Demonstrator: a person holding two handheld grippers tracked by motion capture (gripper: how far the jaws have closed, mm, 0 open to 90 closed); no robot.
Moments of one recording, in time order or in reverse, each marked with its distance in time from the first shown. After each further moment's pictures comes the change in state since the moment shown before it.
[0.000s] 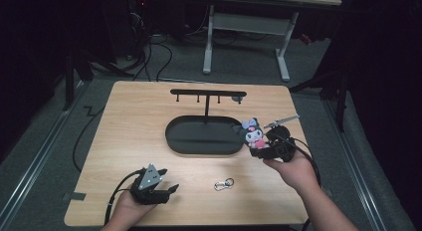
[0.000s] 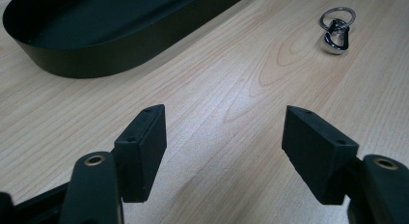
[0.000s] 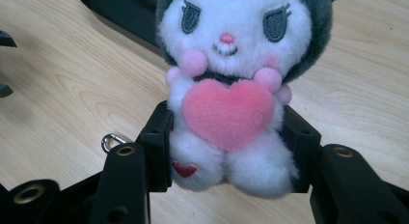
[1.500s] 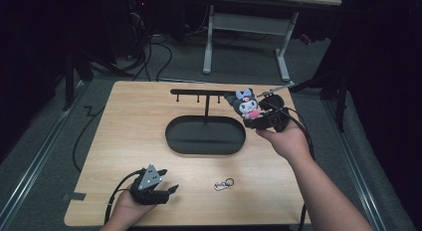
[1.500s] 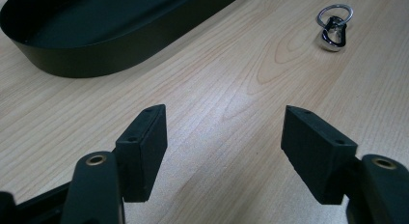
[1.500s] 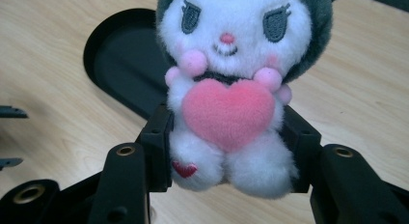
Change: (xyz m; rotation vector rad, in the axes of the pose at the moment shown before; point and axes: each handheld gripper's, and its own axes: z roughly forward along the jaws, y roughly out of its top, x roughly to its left) left arm 0.001 -0.001 -0.001 0.009 -0.010 0.013; right arm 0.004 0.077 -0.024 -0.082 -0.061 -0.023
